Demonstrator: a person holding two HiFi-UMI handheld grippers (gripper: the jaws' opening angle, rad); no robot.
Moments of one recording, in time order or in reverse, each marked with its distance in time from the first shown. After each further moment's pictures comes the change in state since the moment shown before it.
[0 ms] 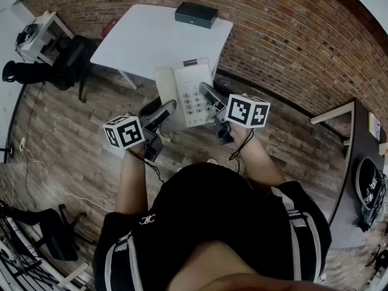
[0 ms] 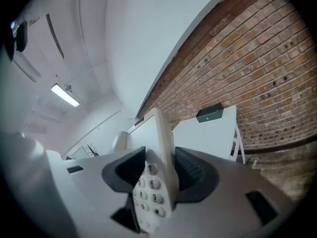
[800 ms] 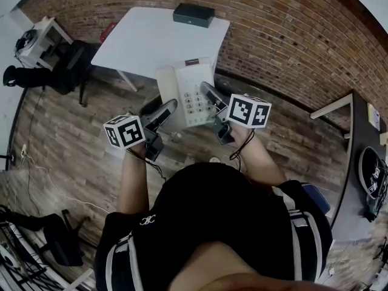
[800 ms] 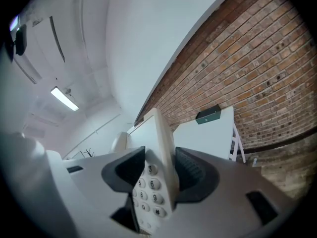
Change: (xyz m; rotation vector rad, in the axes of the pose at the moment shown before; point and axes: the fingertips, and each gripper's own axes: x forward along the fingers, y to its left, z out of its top) left arm -0.025 -0.016 -0.007 0.029 0.013 -0.035; right arm -0.020 0.021 -0.015 0.023 -0.060 -0.019
